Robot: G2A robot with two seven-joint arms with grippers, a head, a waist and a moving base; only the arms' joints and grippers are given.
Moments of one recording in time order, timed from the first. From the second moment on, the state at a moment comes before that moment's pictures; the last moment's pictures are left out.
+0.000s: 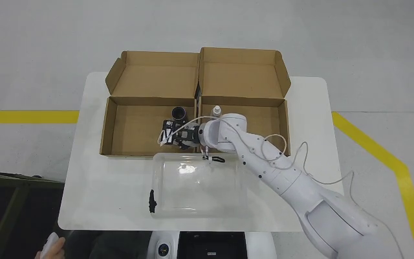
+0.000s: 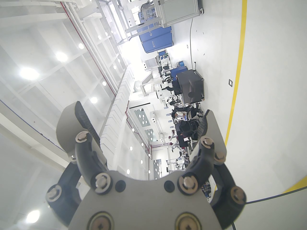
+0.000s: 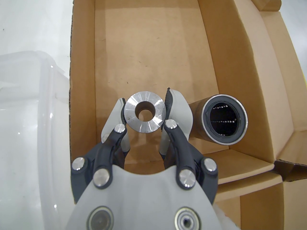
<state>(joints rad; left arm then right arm) -0.36 -0.19 -0.39 -1.44 1.98 -0.36 0.13 -0.57 -1.50 0.58 -1.11 -1.29 -0.64 0.37</state>
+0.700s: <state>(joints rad) -0.36 -0.19 -0.39 -1.44 1.98 -0.36 0.13 -0.54 -1.53 0.57 -1.03 -1.33 -0.65 0.39</state>
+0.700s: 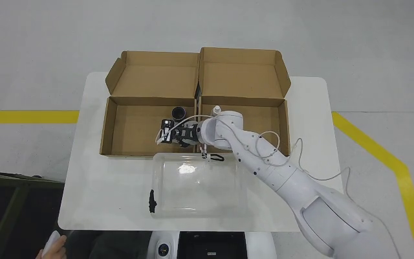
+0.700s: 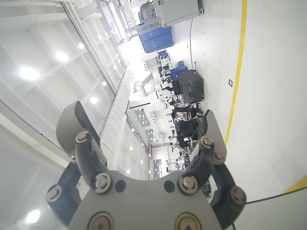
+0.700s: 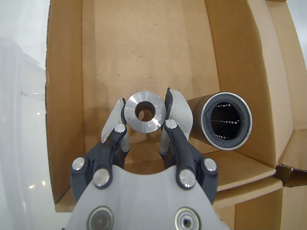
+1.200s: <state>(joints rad) -0.36 -0.19 -0.39 -1.44 1.98 -0.36 0.13 -0.55 -1.54 0.59 -1.04 -1.35 -0.68 0.39</state>
